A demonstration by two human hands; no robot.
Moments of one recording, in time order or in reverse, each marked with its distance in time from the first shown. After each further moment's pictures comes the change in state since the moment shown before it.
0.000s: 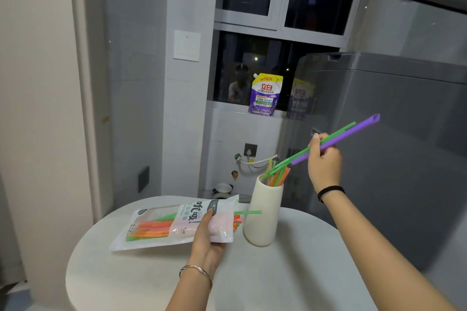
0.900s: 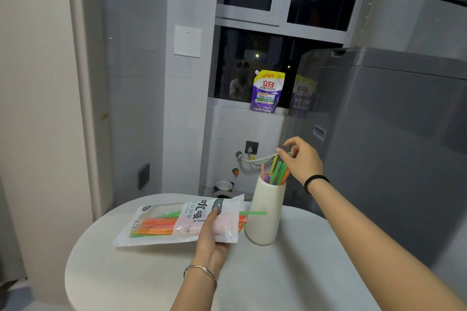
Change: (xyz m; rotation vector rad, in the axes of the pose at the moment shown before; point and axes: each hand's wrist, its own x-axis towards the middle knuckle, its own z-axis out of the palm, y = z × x) left_hand 0.000 -0.005 0.004 -0.017 0.032 0.011; right_hand 0.011 0.022 0.034 -0.430 -0.347 -0.070
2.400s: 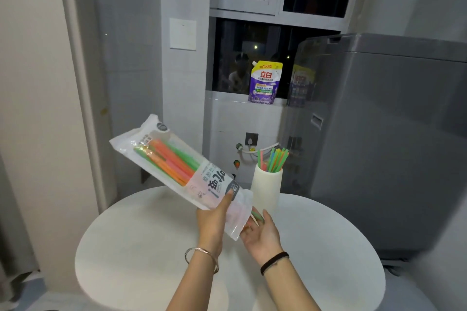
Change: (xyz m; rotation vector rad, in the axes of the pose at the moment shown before) left_hand -0.015 0.000 0.007 0.568 0.116 0.386; right_hand -0.163 -0.016 0.085 1.629 -0.150 1.119
